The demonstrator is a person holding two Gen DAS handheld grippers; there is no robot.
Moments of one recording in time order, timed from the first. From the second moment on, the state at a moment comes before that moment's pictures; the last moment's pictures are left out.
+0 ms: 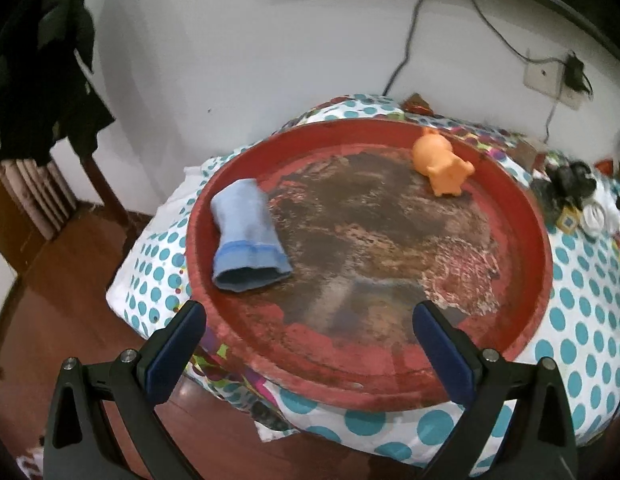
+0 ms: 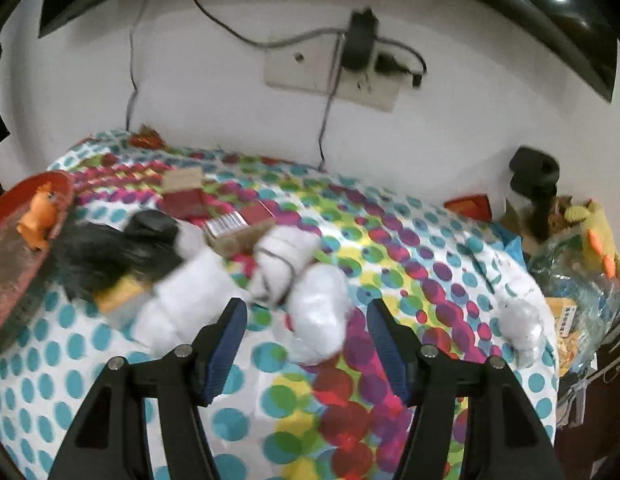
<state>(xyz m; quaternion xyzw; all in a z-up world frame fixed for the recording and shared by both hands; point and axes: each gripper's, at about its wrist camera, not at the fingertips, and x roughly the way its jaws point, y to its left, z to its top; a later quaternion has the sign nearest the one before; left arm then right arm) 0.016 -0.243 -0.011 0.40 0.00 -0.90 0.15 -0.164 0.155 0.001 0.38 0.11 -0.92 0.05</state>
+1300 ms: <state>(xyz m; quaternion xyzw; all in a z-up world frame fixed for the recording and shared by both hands) -0.110 -0.013 0.024 0.37 -0.20 -0.90 -0.12 -0.163 0.191 -0.048 0.42 0.09 -0.90 0.08</state>
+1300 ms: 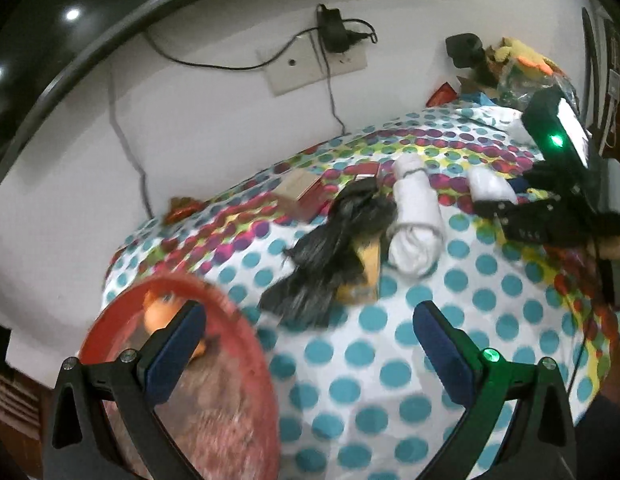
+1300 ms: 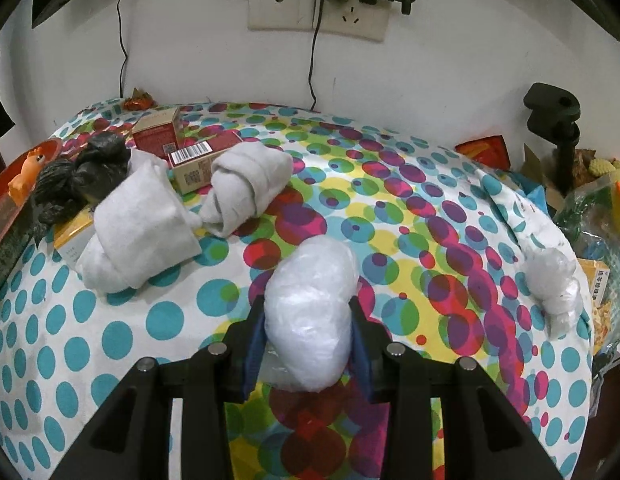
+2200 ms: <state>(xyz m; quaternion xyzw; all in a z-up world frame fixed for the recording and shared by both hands) -0.212 0.006 -0.012 0.46 -0.13 -0.86 -0.15 -0.164 0.196 -0.047 0.43 0.06 -0.90 0.09</state>
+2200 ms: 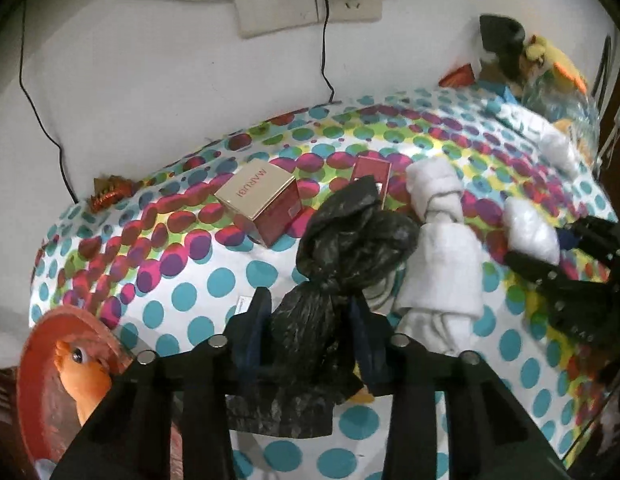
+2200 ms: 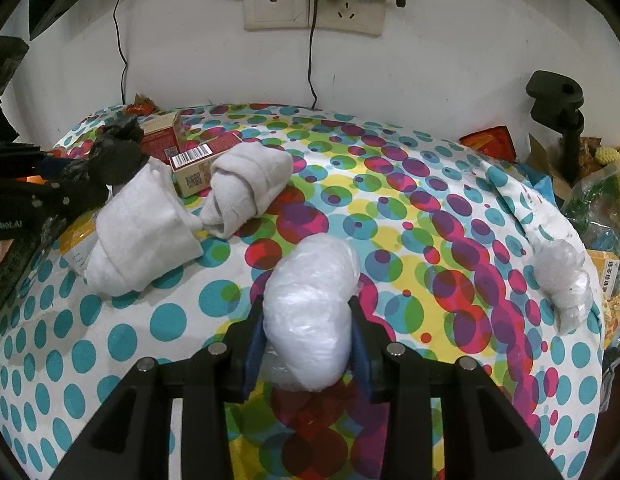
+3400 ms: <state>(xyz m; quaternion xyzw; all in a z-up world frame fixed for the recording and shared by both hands) -0.121 -0.040 0.011 0.47 -0.09 -0.88 -0.05 -0.165 0.195 -0.048 0.43 0.06 -0.90 0.09</state>
